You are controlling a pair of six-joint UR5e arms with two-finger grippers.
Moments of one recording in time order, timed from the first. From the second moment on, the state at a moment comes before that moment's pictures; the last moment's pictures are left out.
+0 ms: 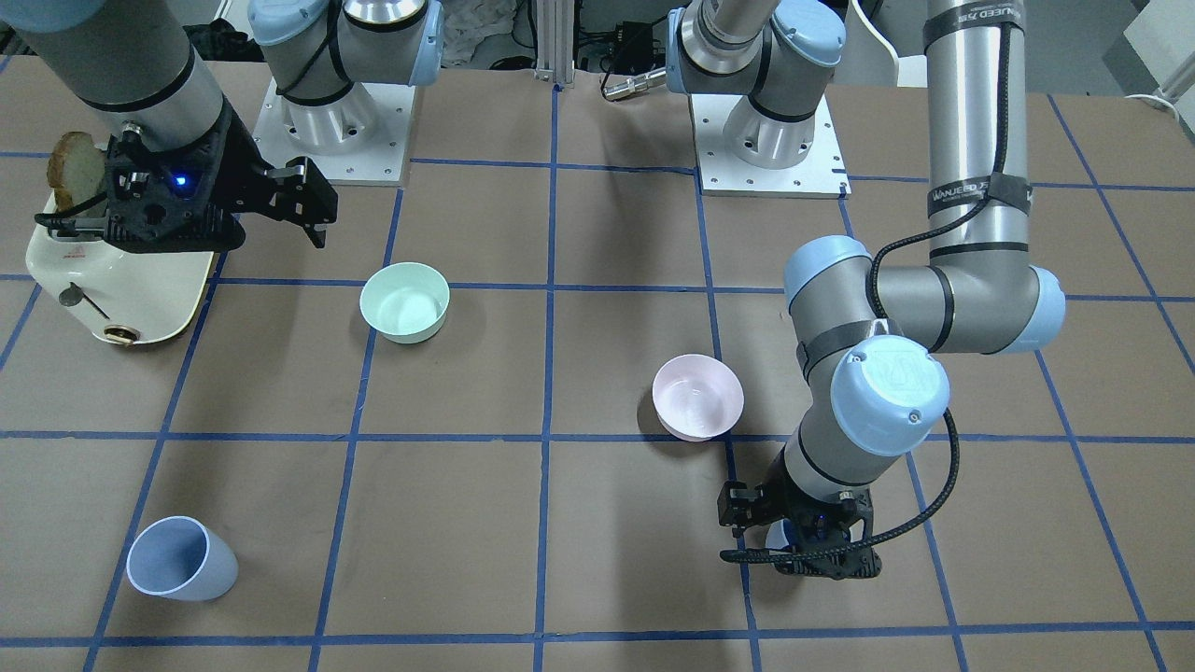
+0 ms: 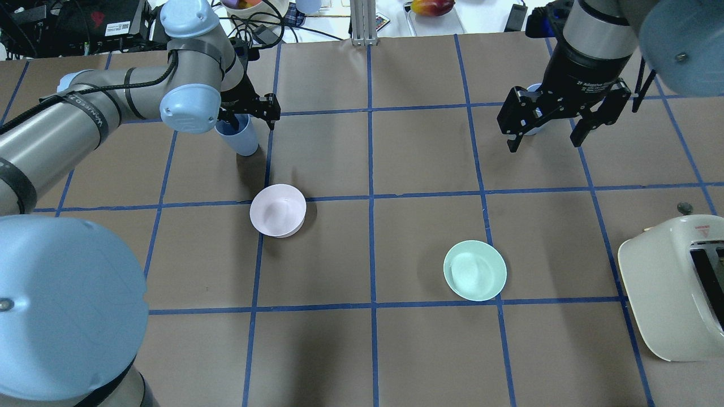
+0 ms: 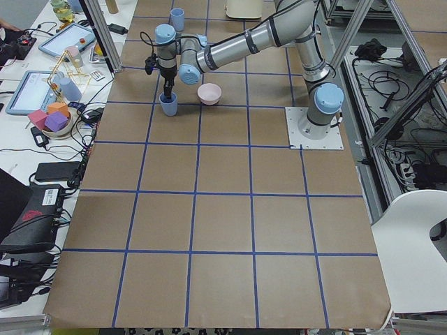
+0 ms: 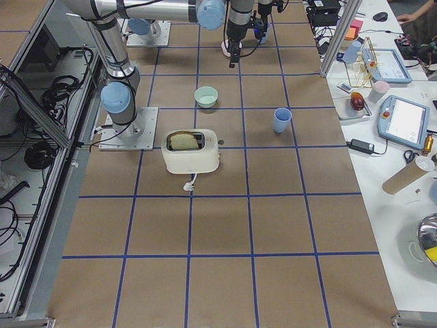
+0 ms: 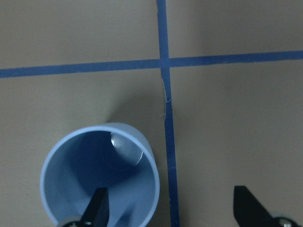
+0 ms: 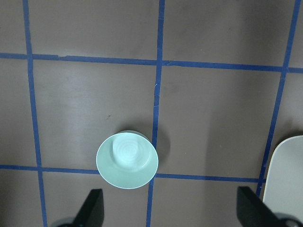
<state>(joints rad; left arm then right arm) -1.56 -2.13 -1.51 -0.98 1.56 0.06 1.53 -1.54 1.57 -1.49 -1.56 -0.10</state>
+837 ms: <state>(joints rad) -1.75 -2.13 -1.47 -0.96 1.59 -0.24 1.54 -1.54 1.53 -1.49 -1.57 -0.10</state>
